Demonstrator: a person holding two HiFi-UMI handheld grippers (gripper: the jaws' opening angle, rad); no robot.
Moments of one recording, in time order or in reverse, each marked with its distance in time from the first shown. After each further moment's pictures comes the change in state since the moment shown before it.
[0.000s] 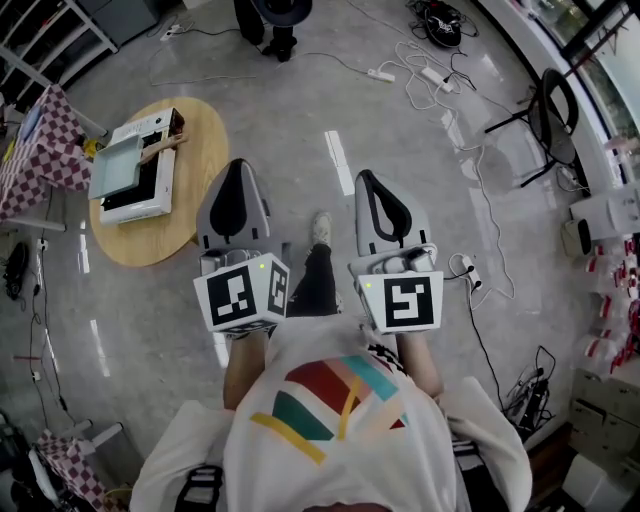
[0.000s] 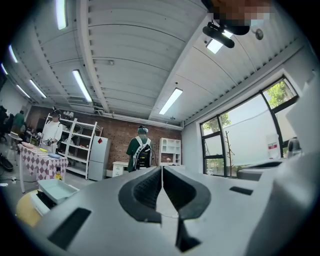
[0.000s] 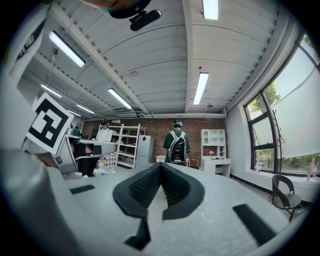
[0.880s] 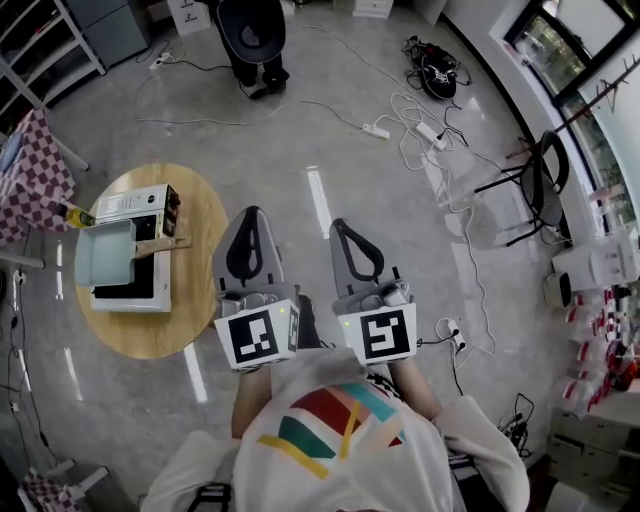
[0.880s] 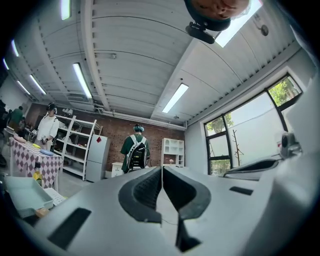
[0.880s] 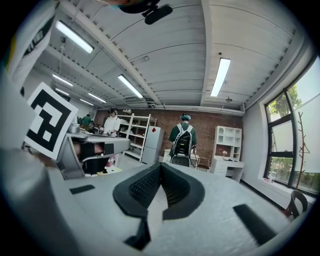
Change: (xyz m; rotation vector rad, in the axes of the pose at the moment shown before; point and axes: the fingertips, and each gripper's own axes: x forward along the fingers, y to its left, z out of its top) left arm 0.179 0.079 -0.034 -0.016 -0.041 -0.001; right arm 0.216 0.015 -0.025 -0.116 0.075 0.119
